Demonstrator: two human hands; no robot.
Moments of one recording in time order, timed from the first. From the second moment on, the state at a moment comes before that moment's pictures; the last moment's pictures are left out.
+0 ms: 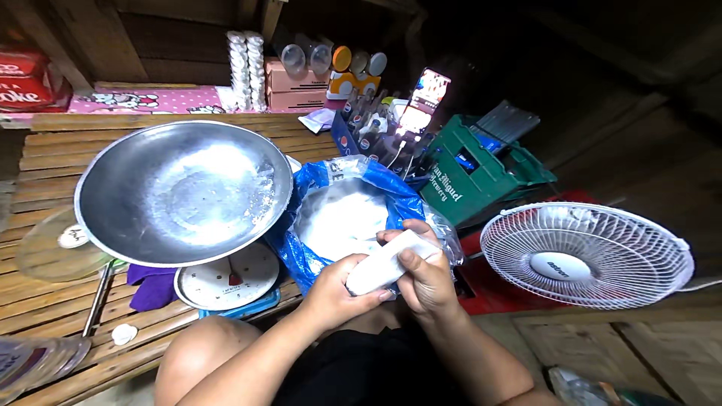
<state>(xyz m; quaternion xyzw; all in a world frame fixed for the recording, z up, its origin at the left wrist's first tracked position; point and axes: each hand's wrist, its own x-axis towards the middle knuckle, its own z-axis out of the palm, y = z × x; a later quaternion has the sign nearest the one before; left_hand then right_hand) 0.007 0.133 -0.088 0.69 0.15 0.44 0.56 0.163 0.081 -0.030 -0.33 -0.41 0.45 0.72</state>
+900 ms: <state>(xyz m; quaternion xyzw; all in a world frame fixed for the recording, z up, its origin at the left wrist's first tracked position) 0.003 0.138 -0.083 0.67 0.15 0.42 0.59 0.167 0.075 -0.038 -0.42 -0.44 0.44 0.66</state>
